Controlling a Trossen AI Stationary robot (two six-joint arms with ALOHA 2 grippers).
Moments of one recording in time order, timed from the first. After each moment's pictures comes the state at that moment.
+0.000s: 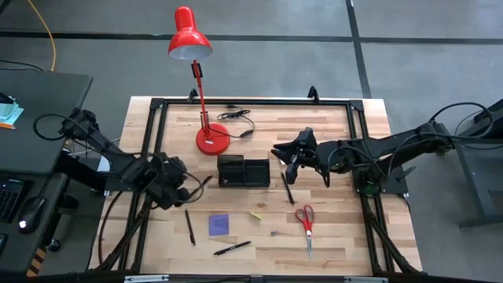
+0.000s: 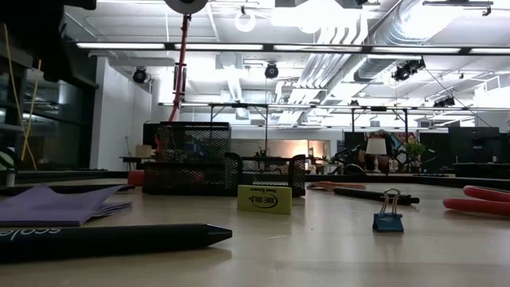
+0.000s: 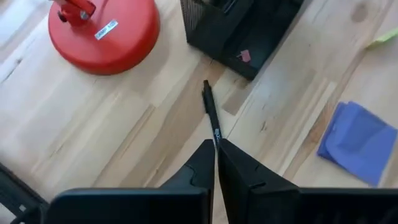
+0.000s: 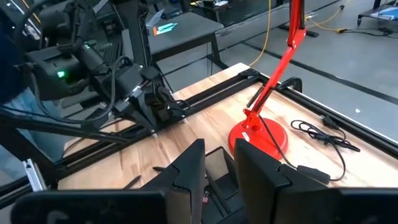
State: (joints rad) left arm -0.53 1.08 0.90 -1.21 -0.54 -1.21; right arm 0.26 1.25 1.14 -0.20 0.57 0.44
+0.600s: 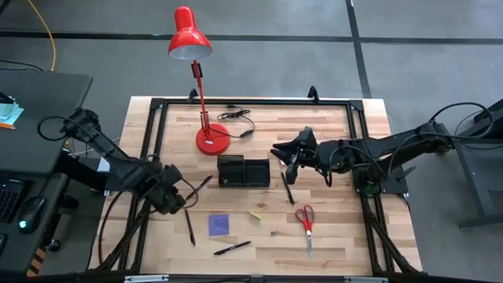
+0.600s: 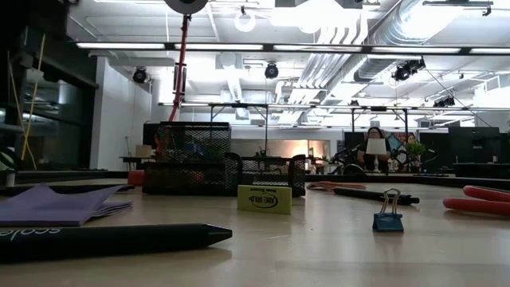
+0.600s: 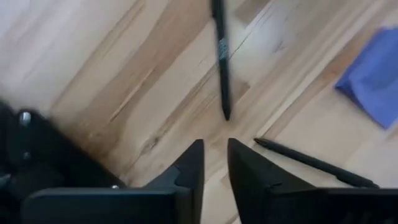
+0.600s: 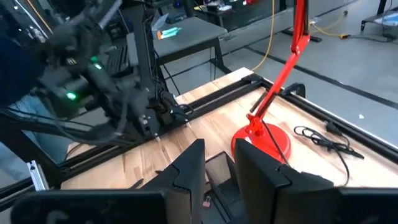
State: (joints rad) left arm -0.56 1.10 0.81 -1.21 -0.24 -1.41; right arm 0.26 1.25 1.14 -0.17 0.56 0.42
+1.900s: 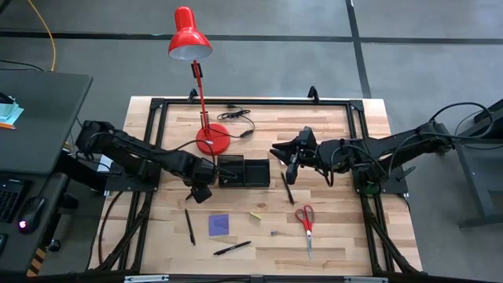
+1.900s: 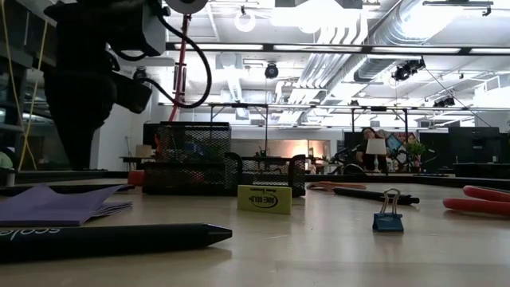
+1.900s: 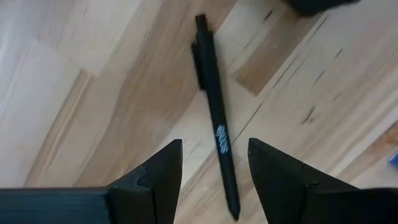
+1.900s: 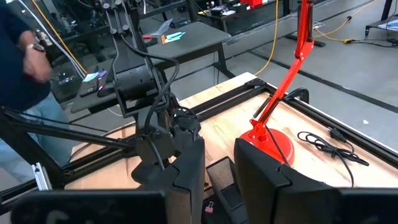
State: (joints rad) left arm -0.04 1.45 0.77 -0.84 -0.03 -0.76; right arm 0.26 1.25 1.14 -0.15 0.56 0.40
